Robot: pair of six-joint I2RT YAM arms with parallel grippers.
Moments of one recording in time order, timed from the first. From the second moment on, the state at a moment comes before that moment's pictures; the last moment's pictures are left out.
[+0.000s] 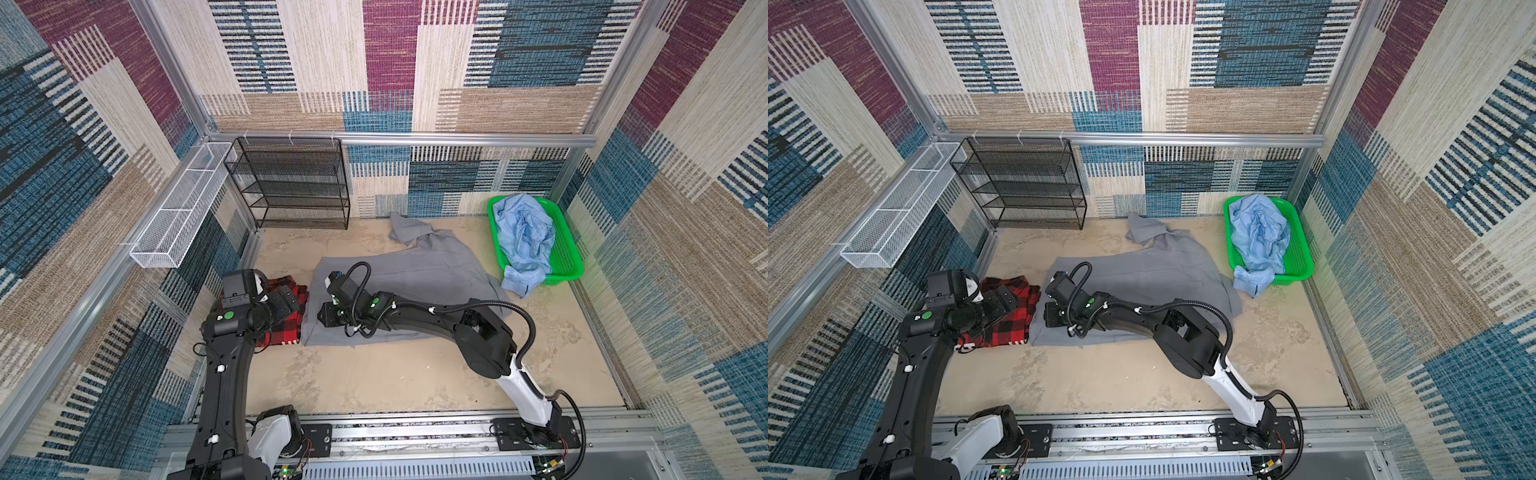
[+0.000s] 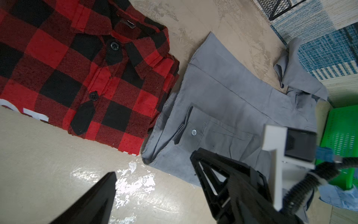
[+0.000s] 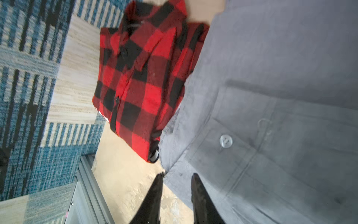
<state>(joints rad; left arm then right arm) 0.22 1.01 0.98 -0.91 0.19 -0.44 1.05 2.29 1.81 -0.24 -0.13 0.79</state>
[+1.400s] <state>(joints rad) -0.27 1.49 0.87 -0.63 0.16 -0.71 0.44 1.42 0.67 -0.30 0.03 0.66</state>
